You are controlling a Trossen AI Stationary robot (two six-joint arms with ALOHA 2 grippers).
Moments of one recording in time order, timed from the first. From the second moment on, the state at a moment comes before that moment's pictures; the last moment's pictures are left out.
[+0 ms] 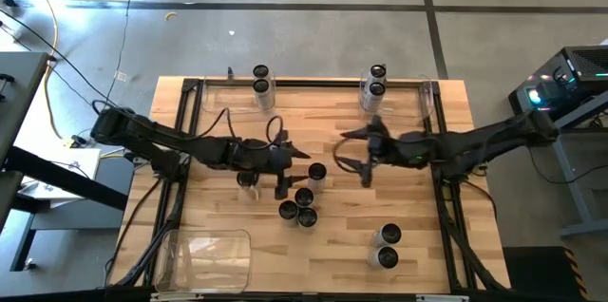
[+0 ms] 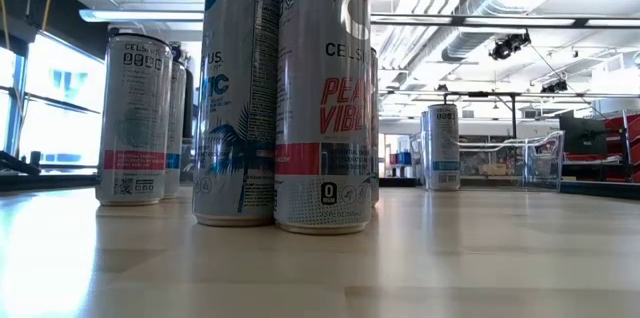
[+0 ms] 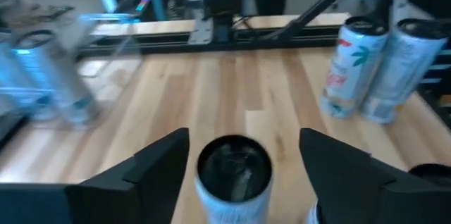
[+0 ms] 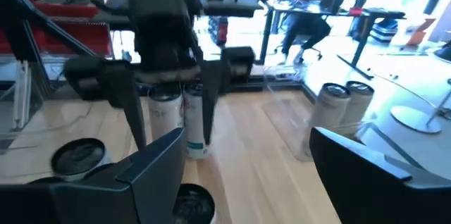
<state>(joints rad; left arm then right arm) -0.14 1.46 0.93 0.15 -0.18 0.01 0.23 1.08 0.82 0.05 0.45 0.00</state>
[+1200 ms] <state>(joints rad) -0.06 1.73 1.24 -0.27 -0.08 0.06 0.47 1.05 0.82 -0.12 0.80 0.08</state>
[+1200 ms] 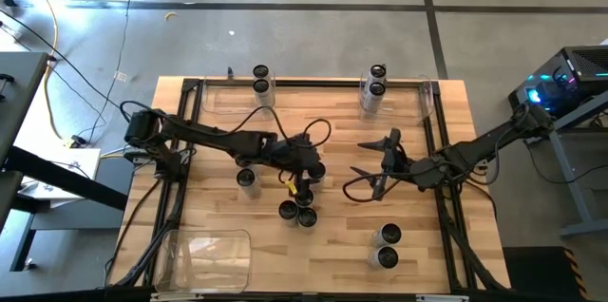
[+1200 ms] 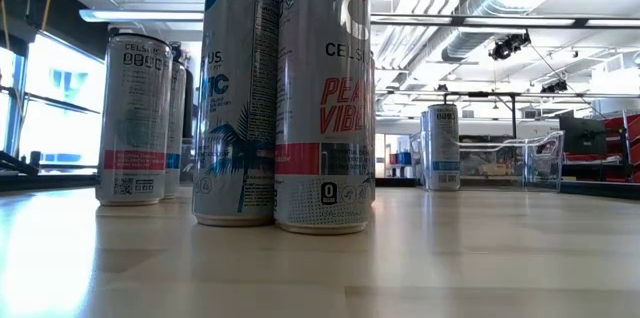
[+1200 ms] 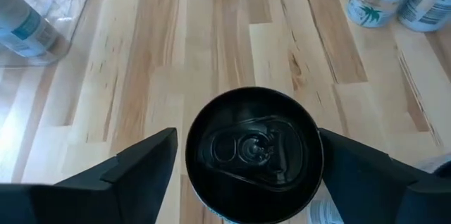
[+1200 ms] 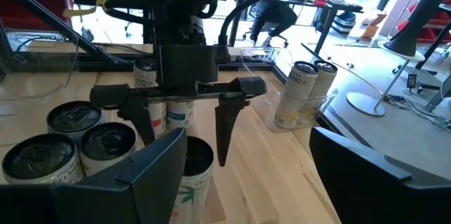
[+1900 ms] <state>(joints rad) -0.08 1.64 1.24 -0.33 -0.23 0.06 0.47 1.05 0.82 -0.20 0.80 0.15</state>
